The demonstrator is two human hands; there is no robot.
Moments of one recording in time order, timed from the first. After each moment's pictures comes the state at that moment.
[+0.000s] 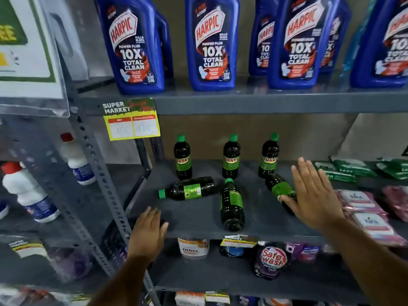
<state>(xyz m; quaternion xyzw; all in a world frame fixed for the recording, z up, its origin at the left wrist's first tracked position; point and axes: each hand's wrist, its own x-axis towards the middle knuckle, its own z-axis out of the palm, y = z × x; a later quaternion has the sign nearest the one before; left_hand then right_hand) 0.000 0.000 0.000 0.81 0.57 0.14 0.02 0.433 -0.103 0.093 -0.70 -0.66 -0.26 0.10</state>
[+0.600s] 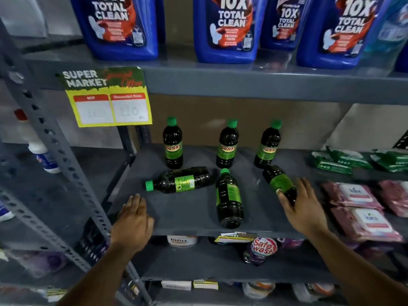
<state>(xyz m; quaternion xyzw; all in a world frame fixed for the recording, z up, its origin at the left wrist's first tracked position) -0.007 0.050 -0.018 0.80 0.59 0.07 0.01 0.423 -0.083 0.031 -0.83 -0.50 -0.02 0.23</state>
